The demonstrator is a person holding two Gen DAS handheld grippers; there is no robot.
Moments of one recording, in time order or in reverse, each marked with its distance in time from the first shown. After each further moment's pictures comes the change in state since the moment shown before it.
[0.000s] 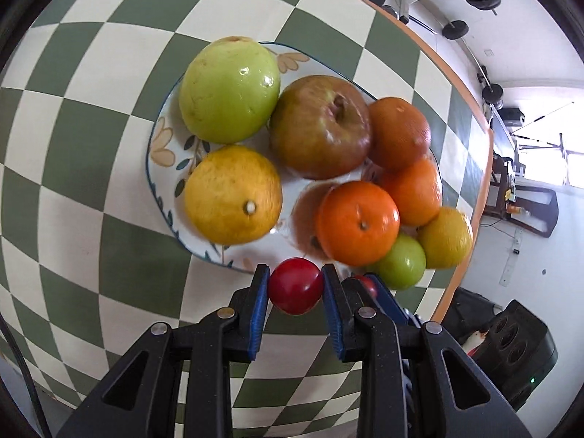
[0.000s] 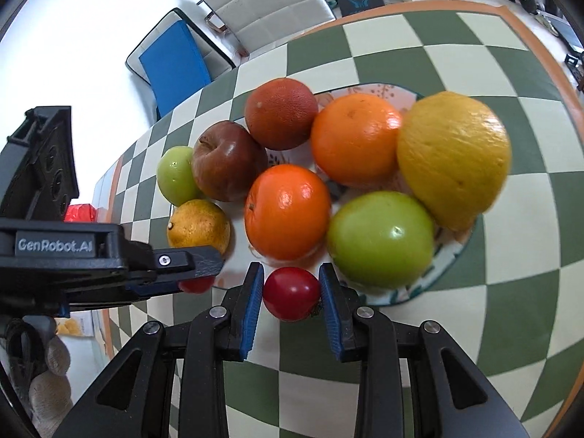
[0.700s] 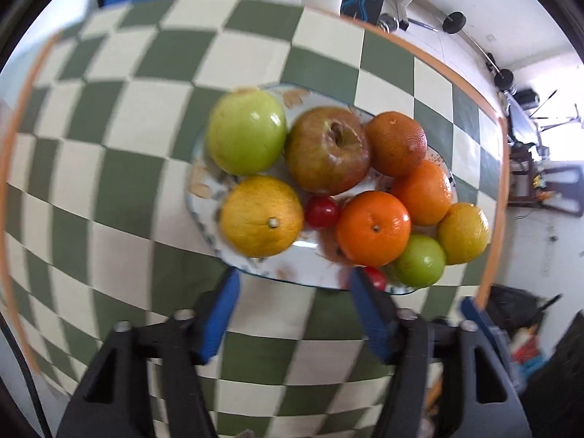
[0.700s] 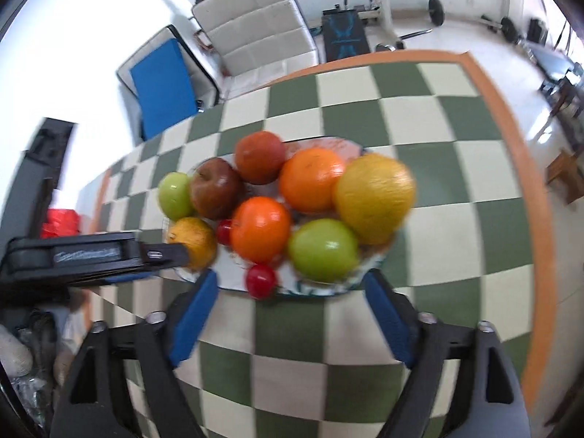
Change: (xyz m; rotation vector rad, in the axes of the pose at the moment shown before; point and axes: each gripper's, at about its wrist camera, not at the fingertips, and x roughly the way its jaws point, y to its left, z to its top) left arm -0.030 -0.019 -0.015 0.146 -0.143 0.201; right arm -0.071 0.003 -0.003 -0.049 -0.096 -0.179
